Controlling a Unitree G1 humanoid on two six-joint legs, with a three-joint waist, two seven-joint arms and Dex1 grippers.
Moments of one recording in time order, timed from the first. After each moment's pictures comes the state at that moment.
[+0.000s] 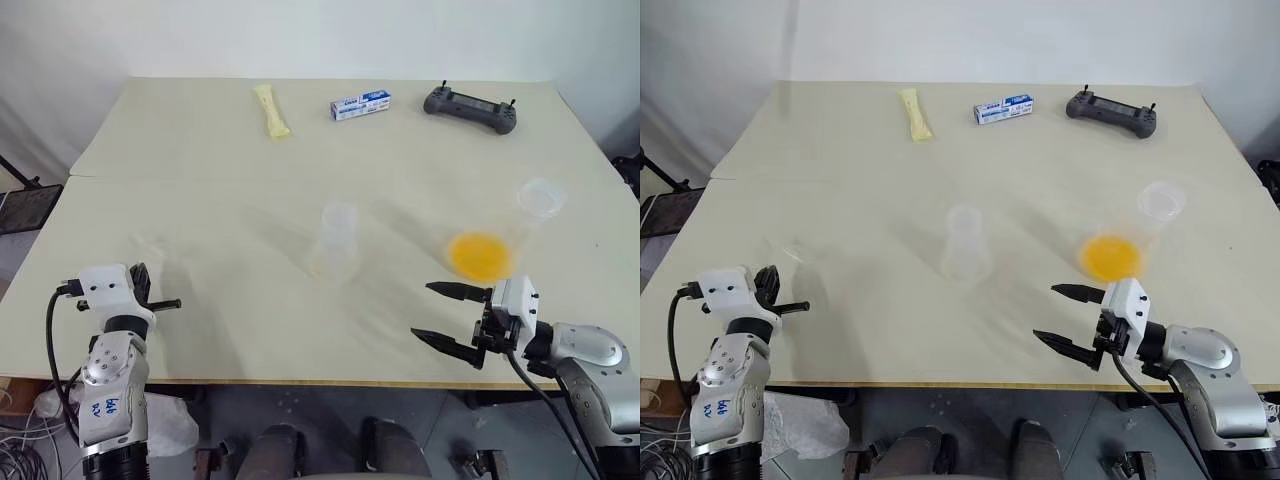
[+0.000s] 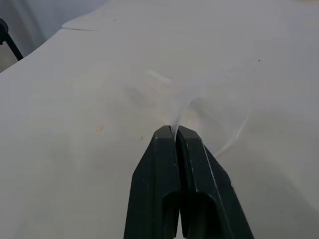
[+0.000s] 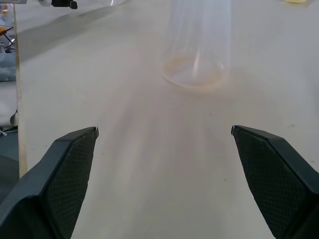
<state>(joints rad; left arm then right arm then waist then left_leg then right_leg) -0.04 0.26 0.42 -0.18 -0.18 0.28 0.01 0.01 -0.69 -0.16 -0.22 0.50 0.15 1.10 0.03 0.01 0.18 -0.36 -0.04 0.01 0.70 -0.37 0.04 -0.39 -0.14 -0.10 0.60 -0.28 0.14</state>
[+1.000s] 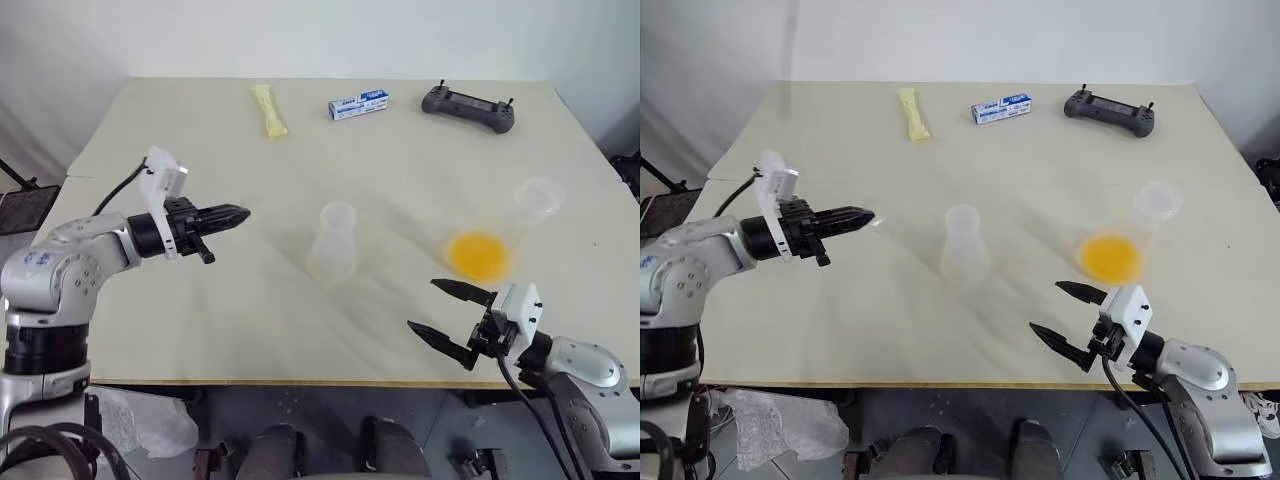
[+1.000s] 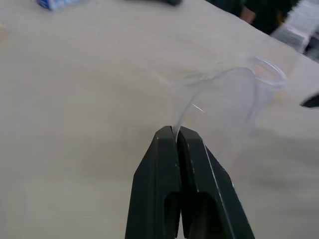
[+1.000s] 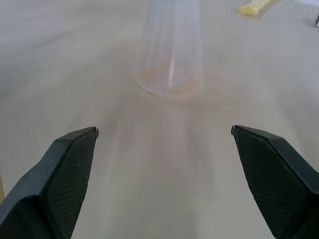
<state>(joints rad) -0.64 0.79 0.13 -0.04 -0.70 0.96 -0.80 0.13 -0.63 -0.18 -0.35 0.49 0.13 0.91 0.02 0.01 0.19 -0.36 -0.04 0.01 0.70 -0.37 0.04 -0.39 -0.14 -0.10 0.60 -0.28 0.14</state>
